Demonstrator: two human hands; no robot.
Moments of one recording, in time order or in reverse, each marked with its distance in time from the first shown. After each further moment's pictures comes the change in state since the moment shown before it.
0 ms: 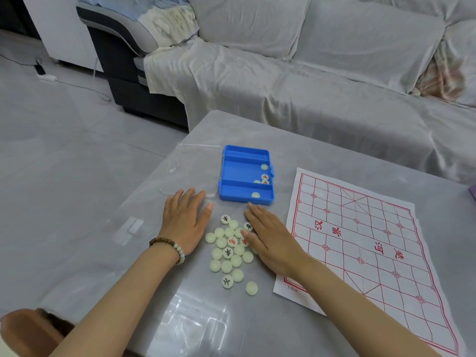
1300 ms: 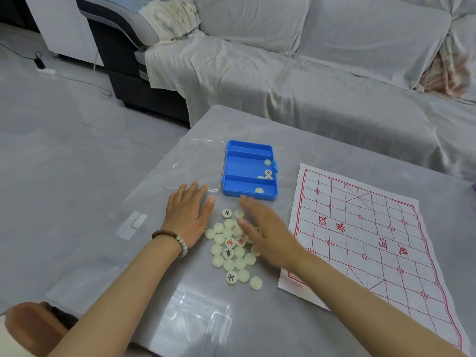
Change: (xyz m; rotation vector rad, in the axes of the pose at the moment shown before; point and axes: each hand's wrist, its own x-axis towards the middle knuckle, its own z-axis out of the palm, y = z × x) left_hand 0.003 -0.003 -0.001 -0.066 -0.025 0.004; right_hand 0.004 -0.025 -0.008 0.284 0.141 -0.043
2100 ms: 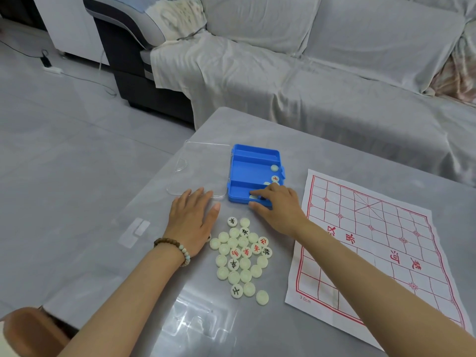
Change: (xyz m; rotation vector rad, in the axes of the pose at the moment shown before) left_hand 0.003 -0.003 -0.001 0.004 0.020 0.020; right_hand 0.070 0.038 -0.018 -0.323 0.089 0.087
